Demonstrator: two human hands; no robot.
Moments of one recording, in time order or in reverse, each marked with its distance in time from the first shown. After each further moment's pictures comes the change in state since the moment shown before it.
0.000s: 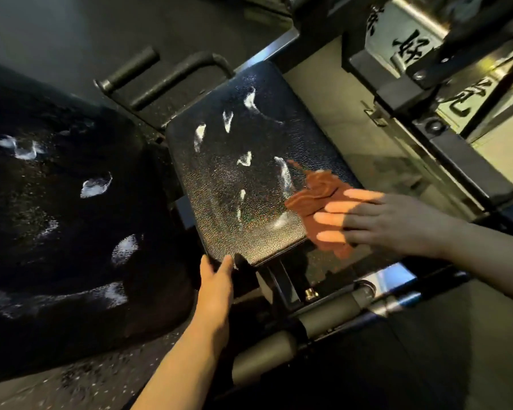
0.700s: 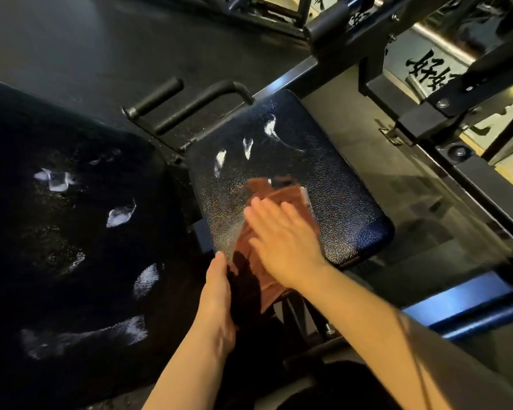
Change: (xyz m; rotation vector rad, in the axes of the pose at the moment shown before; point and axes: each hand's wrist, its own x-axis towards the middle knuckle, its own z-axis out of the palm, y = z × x) left_hand 0.027 0.035 -0.007 -0.360 -0.142 -0.184; right_hand 0.170 -0.072 0.015 0.185 0.132 0.570
